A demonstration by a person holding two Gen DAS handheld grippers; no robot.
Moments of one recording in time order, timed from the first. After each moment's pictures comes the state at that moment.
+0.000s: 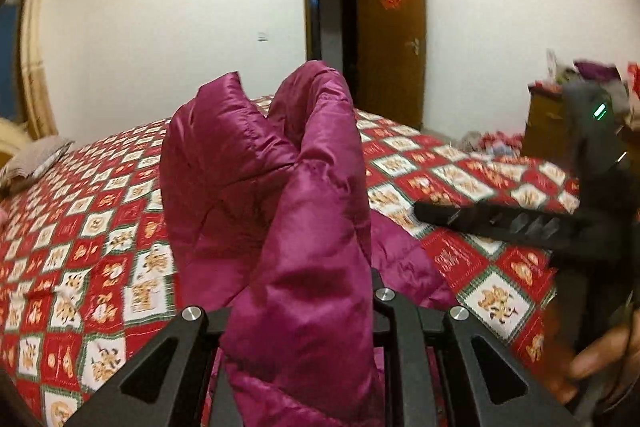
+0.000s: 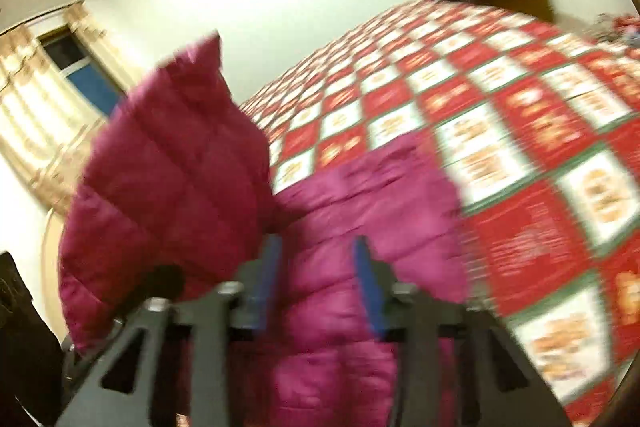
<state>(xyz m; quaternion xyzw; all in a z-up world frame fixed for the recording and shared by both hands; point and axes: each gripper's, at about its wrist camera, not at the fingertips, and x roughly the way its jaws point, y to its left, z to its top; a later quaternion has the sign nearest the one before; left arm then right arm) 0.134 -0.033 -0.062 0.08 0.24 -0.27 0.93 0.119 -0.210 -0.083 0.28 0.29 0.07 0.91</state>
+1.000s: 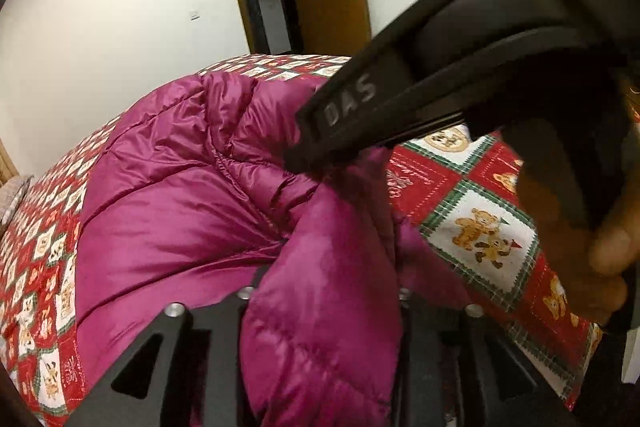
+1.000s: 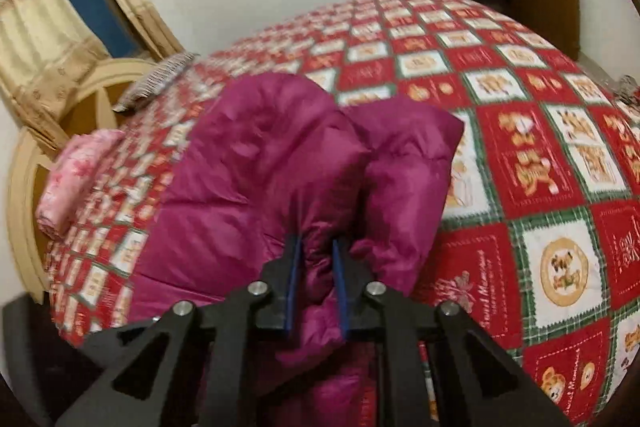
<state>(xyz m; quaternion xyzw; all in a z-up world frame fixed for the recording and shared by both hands) 0.118 -0.115 -0.136 0.19 0.28 -0.33 0.88 0.172 -0.217 -0.120 0.16 0.41 0.12 0.89</state>
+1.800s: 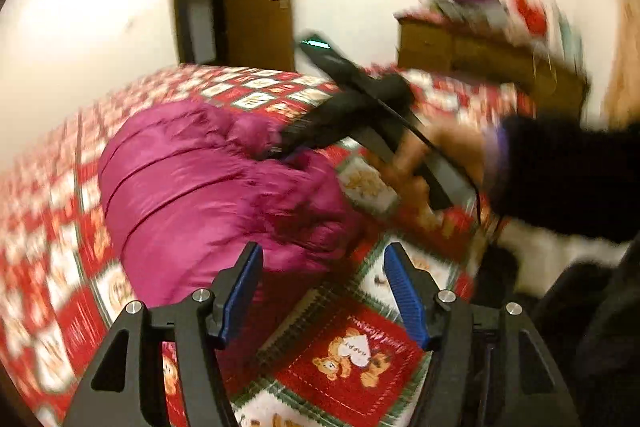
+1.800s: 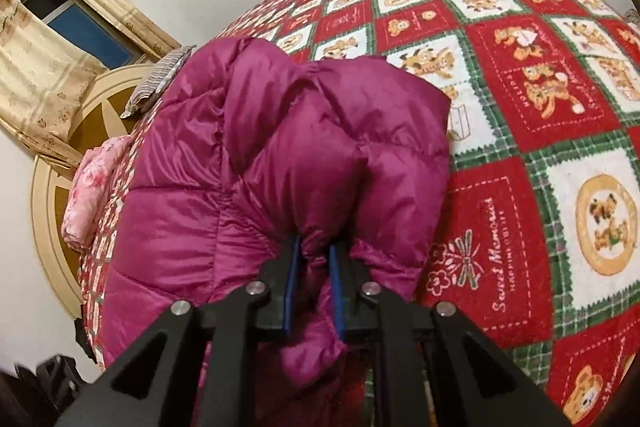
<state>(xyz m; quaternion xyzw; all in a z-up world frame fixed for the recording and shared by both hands) 0.062 0.004 -0.069 0.12 0.30 -0.47 0.82 0.171 -0.245 -0.148 0.22 0.44 0.15 0.86</state>
